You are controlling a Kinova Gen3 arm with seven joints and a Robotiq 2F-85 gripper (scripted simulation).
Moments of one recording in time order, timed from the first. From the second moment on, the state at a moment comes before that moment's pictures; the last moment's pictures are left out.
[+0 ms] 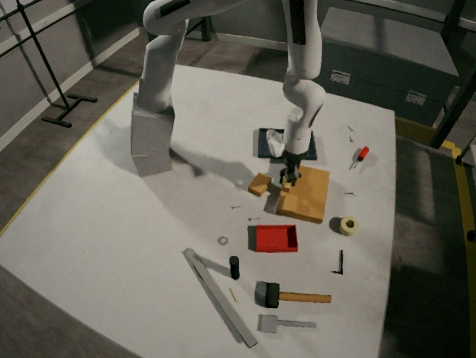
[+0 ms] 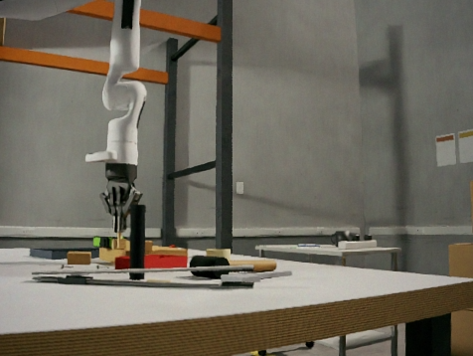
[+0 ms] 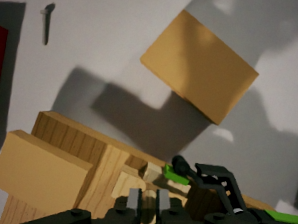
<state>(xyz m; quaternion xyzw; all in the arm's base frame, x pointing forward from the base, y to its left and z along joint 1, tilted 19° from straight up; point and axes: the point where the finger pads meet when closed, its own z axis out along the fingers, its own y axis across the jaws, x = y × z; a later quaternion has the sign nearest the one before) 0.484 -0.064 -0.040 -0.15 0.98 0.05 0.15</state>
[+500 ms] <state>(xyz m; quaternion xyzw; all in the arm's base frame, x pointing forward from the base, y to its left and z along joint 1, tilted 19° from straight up) 0.484 -0.064 -0.040 -0.09 0.98 0.06 0.15</state>
